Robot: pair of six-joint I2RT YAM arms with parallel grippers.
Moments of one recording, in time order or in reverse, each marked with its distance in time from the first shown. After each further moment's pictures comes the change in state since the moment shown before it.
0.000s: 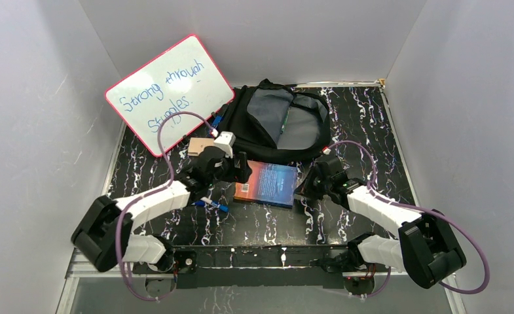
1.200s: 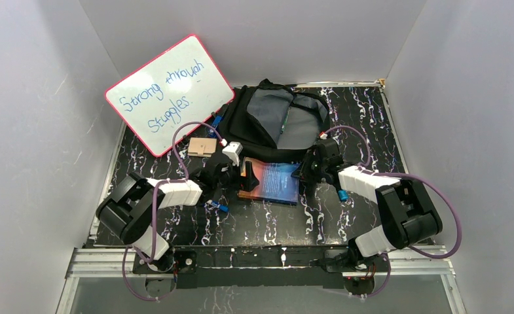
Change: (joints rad) left arm 0.008 0.208 -0.080 0.279 0.193 -0.063; right arm -0.095 0.293 0.156 0.122 -0.028 -0.131
